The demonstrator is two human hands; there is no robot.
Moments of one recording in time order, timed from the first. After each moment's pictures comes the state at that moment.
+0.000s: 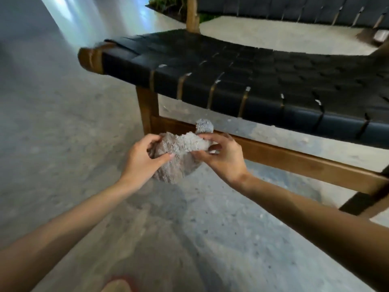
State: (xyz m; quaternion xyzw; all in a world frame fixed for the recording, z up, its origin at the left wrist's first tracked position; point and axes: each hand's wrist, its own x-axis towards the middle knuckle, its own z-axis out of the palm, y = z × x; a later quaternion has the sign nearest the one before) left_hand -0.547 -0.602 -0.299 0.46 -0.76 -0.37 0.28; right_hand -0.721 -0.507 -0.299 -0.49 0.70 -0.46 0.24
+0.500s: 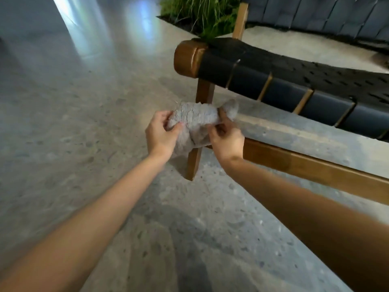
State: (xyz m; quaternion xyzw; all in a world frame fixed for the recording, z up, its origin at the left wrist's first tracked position) left_hand -0.513 -0.748 -0.320 0.51 -0.64 -0.38 0.44; right_hand -0.628 -0.662 -0.316 -0.37 0.74 -0.53 0.19
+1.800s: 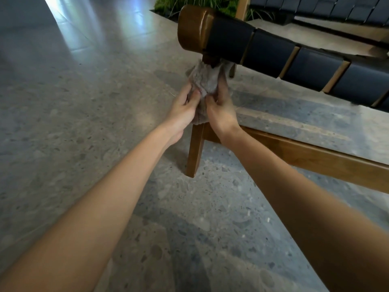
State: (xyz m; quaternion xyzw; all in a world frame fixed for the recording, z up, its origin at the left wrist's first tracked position) left_hand -0.548 -0.762 -0.306 0.33 -0.66 -0.58 0.35; right_hand -0.629 -0.701 -0.299 -0.44 0.62 -0.60 0.24
